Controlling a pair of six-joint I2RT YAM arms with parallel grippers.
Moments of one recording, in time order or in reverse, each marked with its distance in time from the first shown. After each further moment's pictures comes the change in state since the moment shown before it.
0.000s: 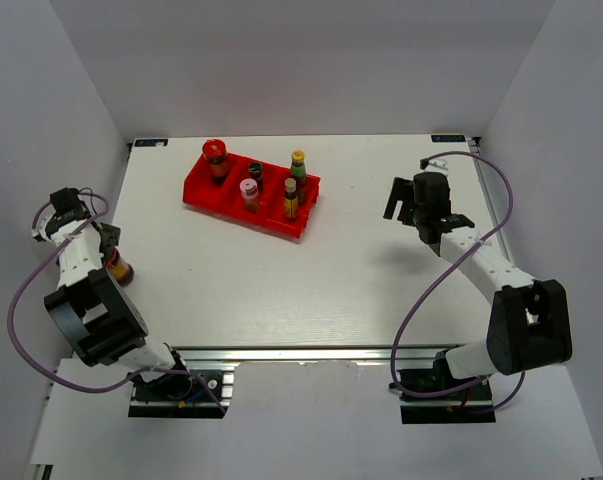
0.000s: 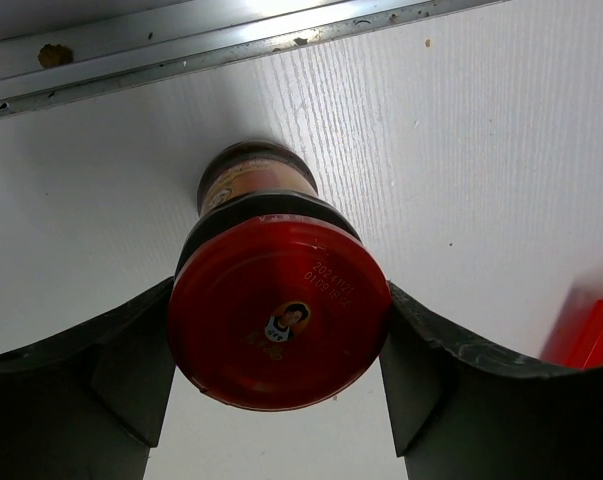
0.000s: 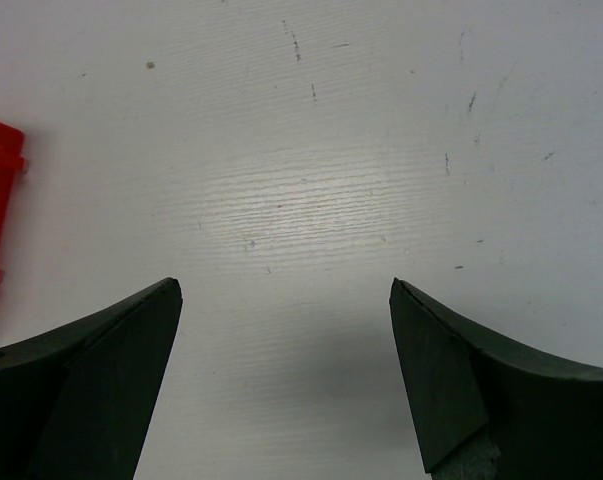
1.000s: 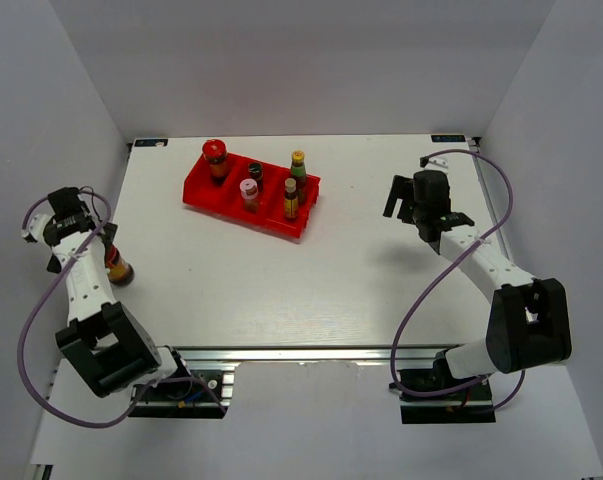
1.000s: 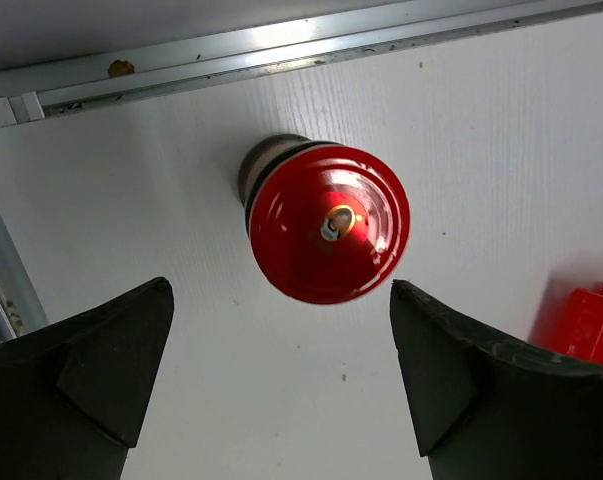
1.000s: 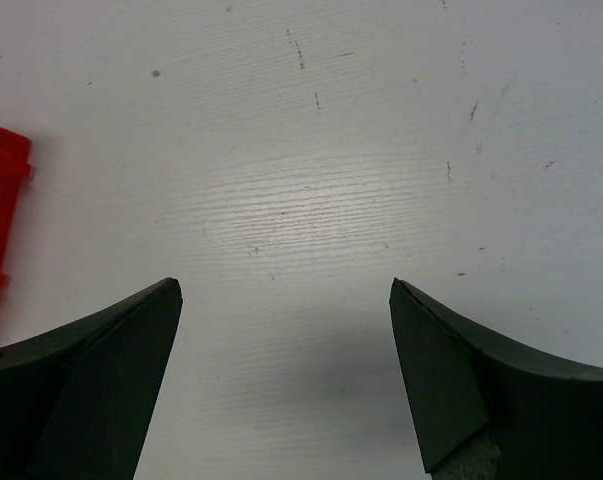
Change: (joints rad) left arm -0.056 -0.198 -0.011 -0.093 -0.110 -0.027; right arm 0.000 0.009 0.016 0.000 -0.001 0.000
